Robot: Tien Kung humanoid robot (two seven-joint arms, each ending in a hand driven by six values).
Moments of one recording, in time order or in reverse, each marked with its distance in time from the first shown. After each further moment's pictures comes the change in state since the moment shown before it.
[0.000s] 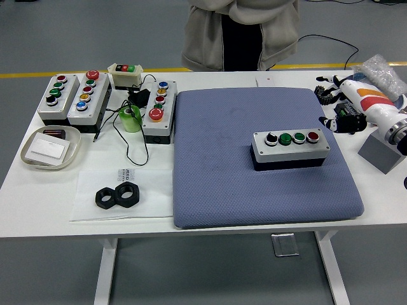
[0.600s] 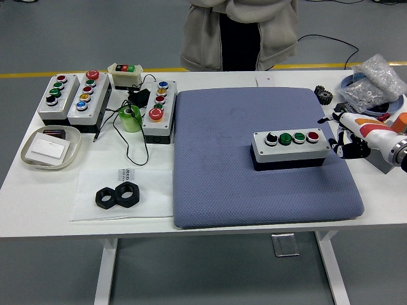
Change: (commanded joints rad) left arm -0.002 0.000 0.002 0.000 0.000 -0.001 0.000; right arm -0.046 -0.032 -0.003 0.036 -0.007 0.132 -0.040
